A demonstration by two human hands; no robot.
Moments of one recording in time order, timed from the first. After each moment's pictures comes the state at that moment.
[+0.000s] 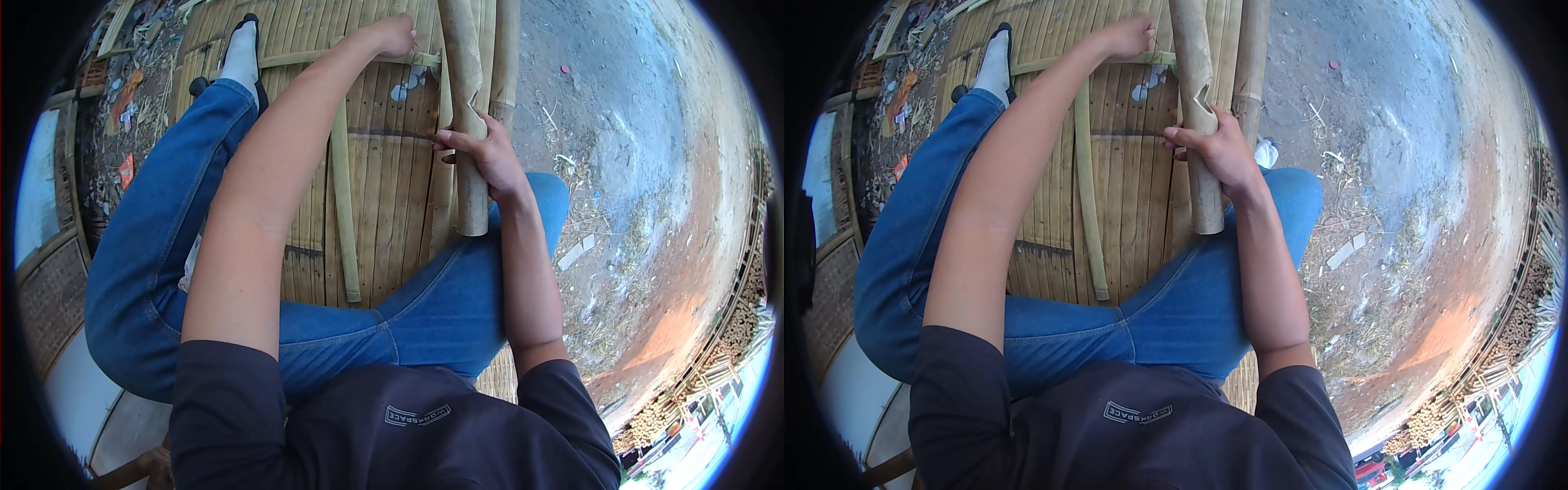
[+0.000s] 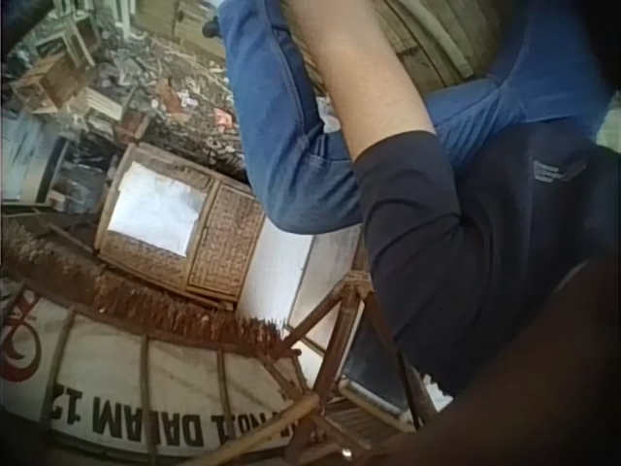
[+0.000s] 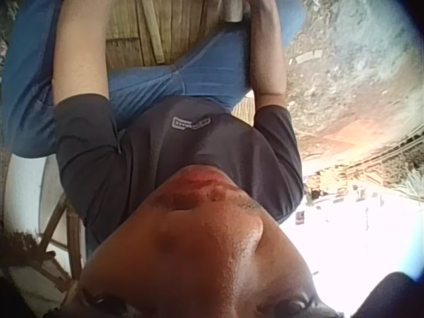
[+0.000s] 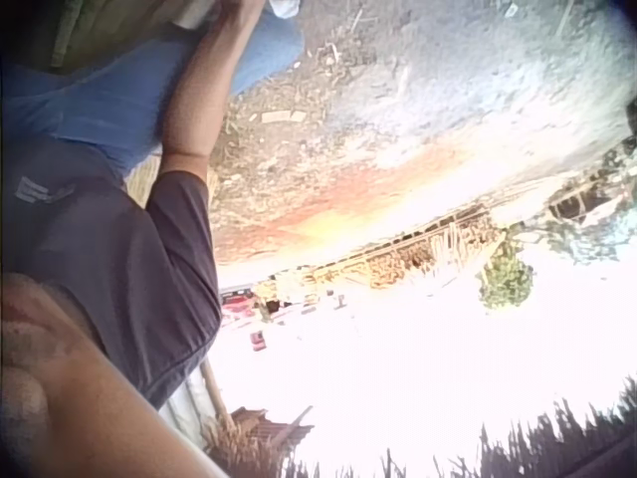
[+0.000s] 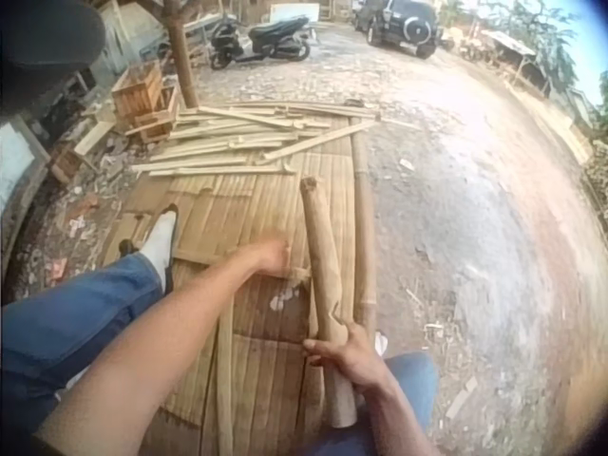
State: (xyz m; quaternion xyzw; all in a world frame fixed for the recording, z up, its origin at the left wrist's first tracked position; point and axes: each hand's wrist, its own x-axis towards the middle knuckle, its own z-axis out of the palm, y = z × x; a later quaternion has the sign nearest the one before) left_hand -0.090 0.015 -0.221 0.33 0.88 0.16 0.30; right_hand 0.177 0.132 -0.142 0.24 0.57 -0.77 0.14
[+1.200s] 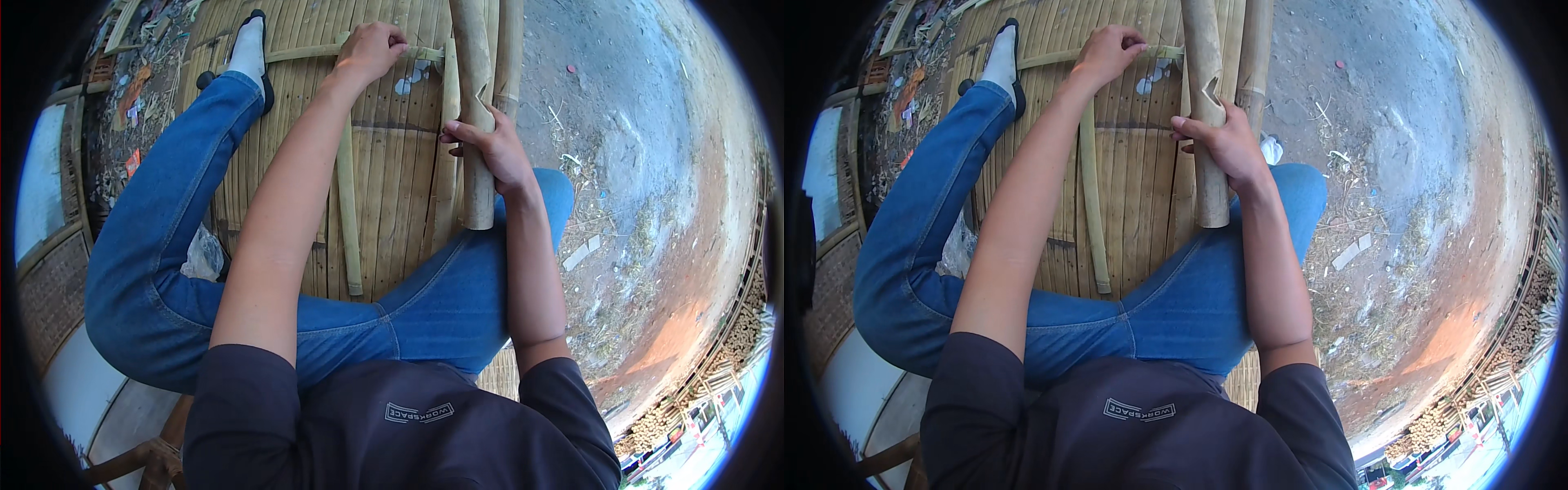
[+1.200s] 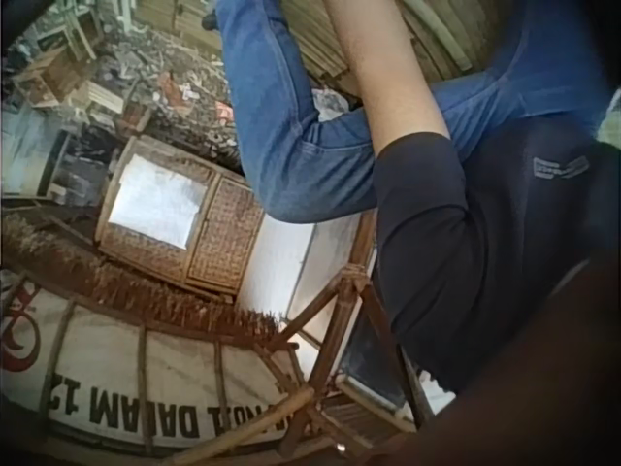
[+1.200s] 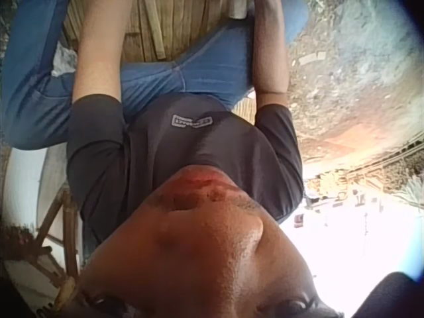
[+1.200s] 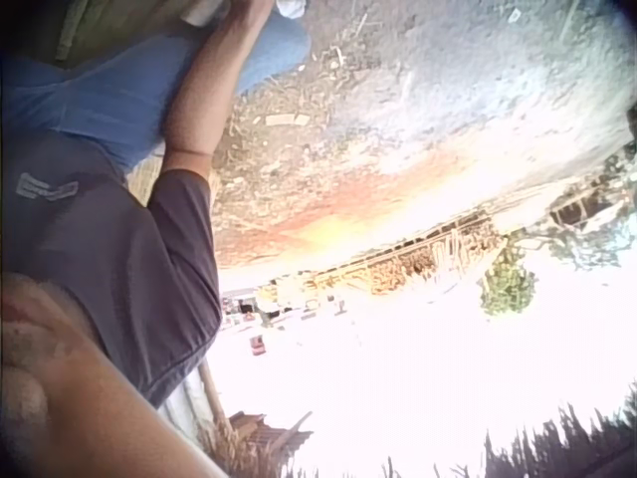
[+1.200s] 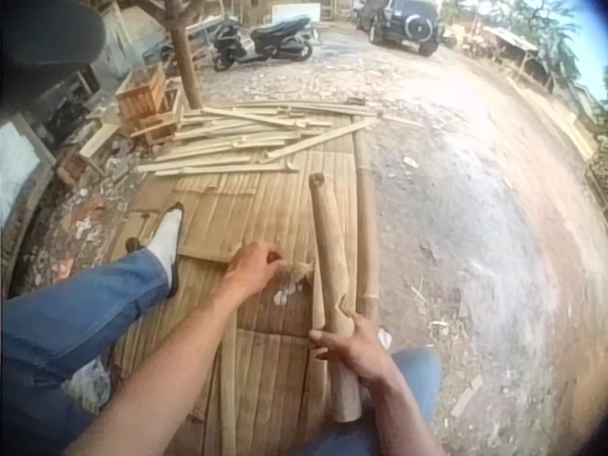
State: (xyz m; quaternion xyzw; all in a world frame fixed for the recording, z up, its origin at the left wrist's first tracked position) left_hand -0.031 -0.027 -0.187 0.23 0.93 0.24 0.16; right_hand 0.182 0.134 -0.133 0.25 0.58 -0.77 0.12
